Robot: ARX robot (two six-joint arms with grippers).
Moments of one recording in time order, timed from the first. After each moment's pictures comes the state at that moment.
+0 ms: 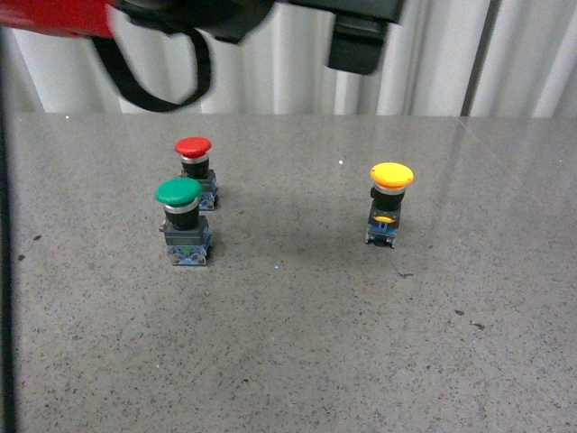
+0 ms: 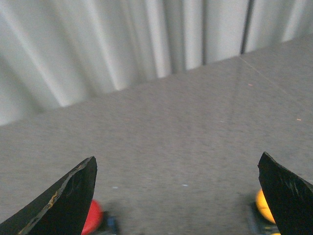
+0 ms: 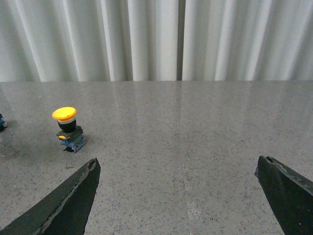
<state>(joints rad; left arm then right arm) -0.54 1.62 1.07 0.32 -0.29 0.11 0.00 0.00 0.01 0.00 0.00 0.00</state>
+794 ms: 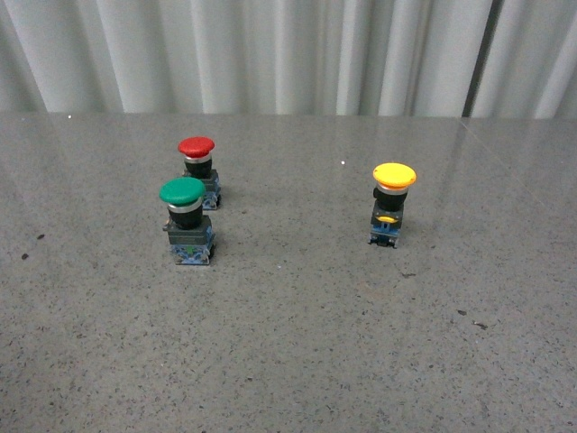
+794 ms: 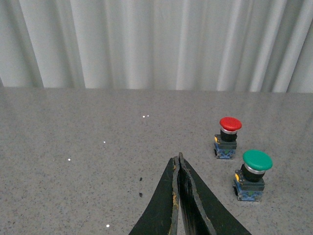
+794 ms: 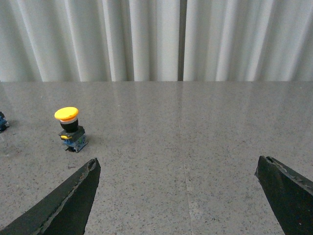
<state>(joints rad) -0.13 0.60 0.19 0.41 -0.14 0.00 0.00 0.00 0.01 0.00 0.00 0.00</state>
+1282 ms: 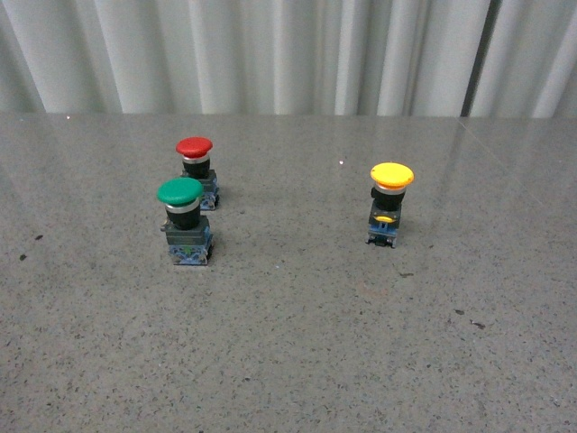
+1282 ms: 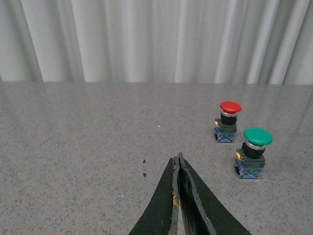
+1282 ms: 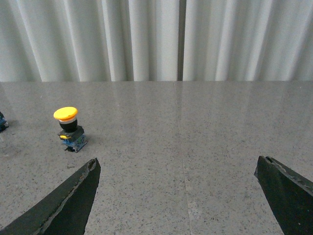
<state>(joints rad) 0.00 0.40 0.07 0.33 0.00 0.00 0.00 0.00 0.01 0.00 0.00 0.00</state>
